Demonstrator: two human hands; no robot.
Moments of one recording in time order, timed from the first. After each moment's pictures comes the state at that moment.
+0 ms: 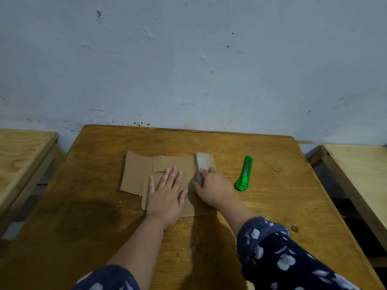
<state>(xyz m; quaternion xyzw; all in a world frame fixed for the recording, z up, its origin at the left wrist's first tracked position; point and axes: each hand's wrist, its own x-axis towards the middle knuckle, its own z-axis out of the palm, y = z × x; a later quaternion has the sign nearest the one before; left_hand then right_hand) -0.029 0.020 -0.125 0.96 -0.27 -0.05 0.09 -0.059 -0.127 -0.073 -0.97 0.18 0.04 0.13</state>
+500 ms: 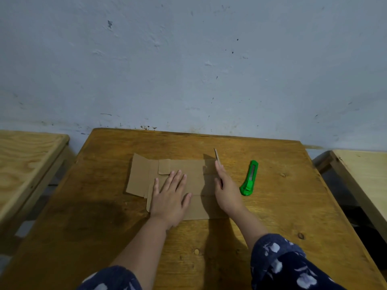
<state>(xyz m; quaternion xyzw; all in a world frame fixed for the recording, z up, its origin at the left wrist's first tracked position) -0.026 0.021 -0.123 0.96 -0.27 -0.07 0.09 -0.078 -0.146 -0.084 -0.89 0.19 -0.08 0.42</state>
